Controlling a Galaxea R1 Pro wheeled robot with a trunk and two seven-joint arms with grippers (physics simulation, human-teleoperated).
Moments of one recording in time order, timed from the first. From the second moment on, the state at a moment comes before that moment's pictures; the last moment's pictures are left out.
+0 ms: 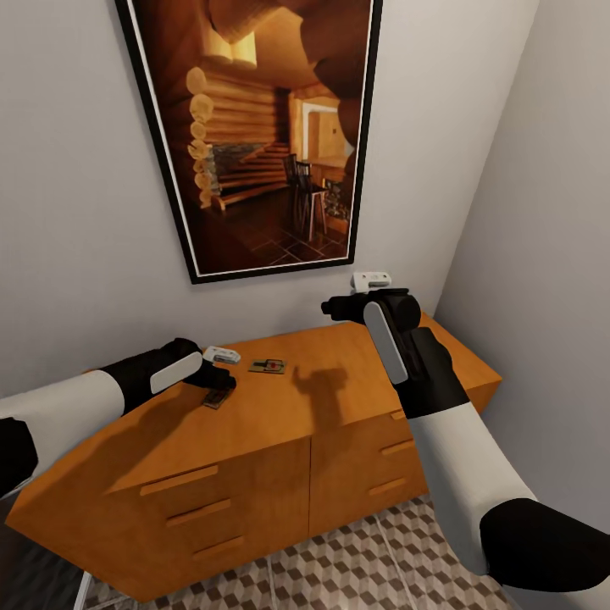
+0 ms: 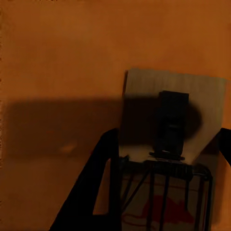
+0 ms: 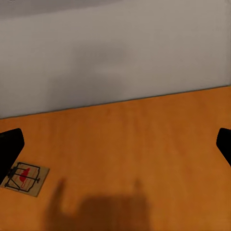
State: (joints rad) left arm -1.32 0.28 -1.42 -0.62 1.41 0.69 0.23; right arm -1.05 0.16 0.22 -1.24 -0.31 1.00 -0.29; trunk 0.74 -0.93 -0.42
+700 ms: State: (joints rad) left arm -1.35 0.28 -1.31 -0.64 1.40 0.80 0.23; right arm -1.04 0.16 0.22 -1.24 -0.31 1.00 -0.29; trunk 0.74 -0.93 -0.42
